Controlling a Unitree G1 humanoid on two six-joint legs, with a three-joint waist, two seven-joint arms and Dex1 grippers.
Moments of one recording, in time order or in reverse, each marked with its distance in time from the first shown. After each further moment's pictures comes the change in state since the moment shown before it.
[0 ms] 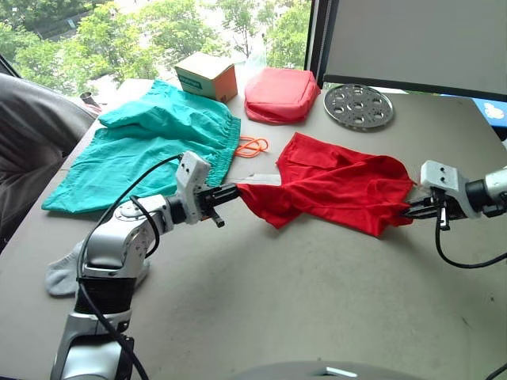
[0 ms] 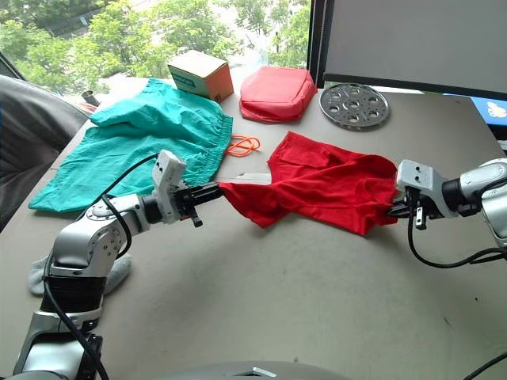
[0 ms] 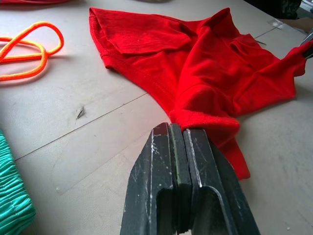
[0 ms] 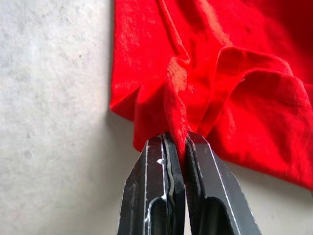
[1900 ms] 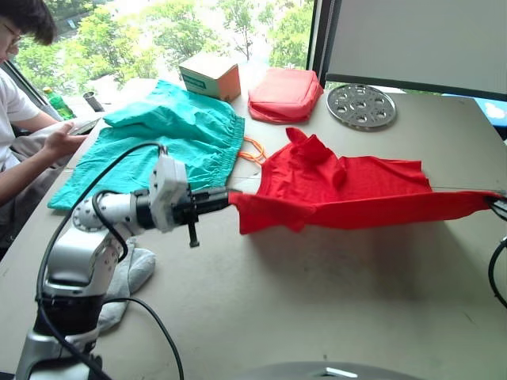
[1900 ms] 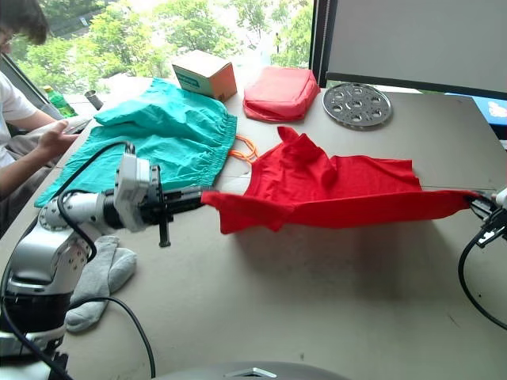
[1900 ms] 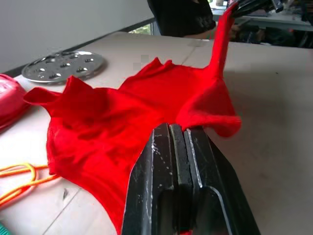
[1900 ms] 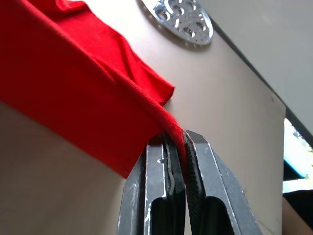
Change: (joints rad) left arm 0.237 0.156 0.020 -0.166 0.036 -0.374 -0.309; right arm 0.773 0.293 -0.760 -0.450 0.026 -0.092 -0.482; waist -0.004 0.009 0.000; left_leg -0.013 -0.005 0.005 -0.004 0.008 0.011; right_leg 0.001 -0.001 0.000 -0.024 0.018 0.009
